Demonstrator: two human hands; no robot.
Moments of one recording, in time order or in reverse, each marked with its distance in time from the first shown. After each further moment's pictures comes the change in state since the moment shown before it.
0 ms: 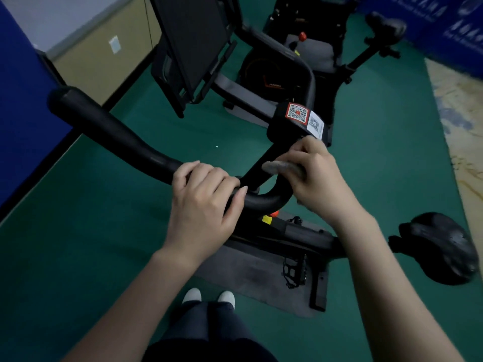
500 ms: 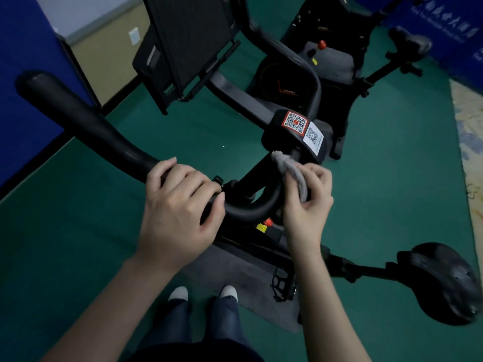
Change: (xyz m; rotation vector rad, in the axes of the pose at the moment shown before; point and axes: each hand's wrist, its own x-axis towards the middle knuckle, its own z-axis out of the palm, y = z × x) left_hand 0.001 0.009 0.002 0.071 0.036 -0.068; right_hand -0.008 0.023 0.047 0.550 0.596 0.269
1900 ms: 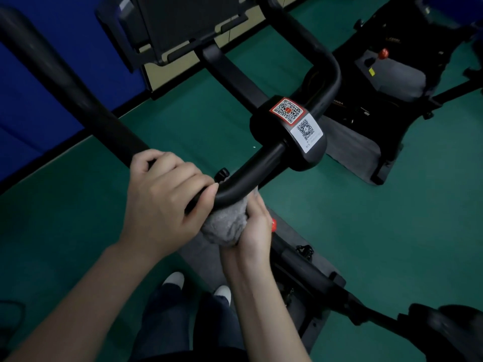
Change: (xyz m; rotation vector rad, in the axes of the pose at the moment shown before) left_hand -0.001 0.060 0.040 0.203 0.137 -0.050; right_hand -0.023 0.036 -0.001 1.091 -0.404 1.019
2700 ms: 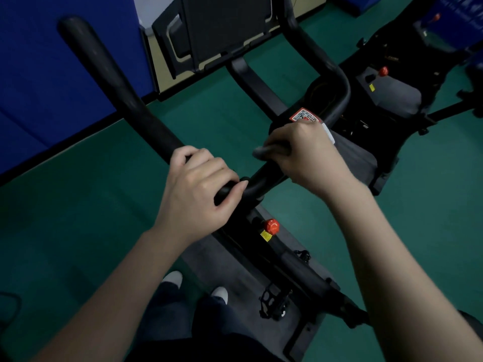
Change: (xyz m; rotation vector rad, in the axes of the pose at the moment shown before) left_hand 0.004 0.002 -0.011 -0.144 -0.005 -0.078; right_hand 0.024 -0.115 0.073 -2.159 -0.481 -0.841
